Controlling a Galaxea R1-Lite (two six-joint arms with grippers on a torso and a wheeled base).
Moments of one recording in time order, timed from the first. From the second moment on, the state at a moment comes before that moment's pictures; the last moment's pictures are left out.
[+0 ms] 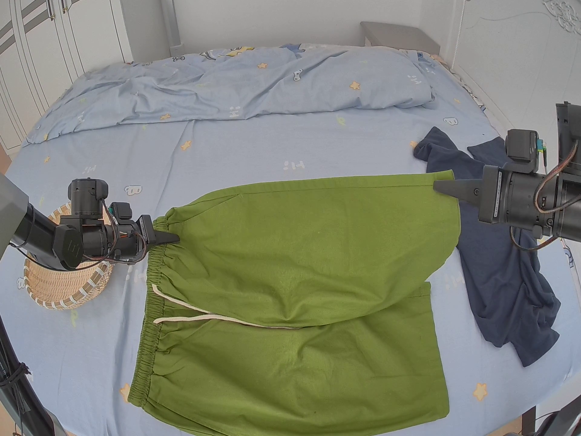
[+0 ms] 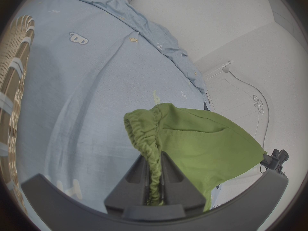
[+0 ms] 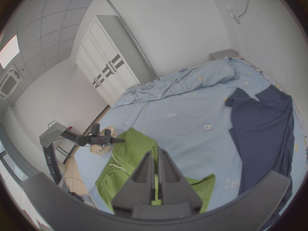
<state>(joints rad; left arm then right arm) 0.05 2.02 -1.04 -0.40 -0.64 -0.43 0.48 1.43 -0.99 -0.12 0.16 0.24</state>
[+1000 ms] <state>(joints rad) 0.06 2.04 -0.97 -0.63 -0.64 -0.45 0.20 1.92 -1.31 -0.39 0.39 0.26</state>
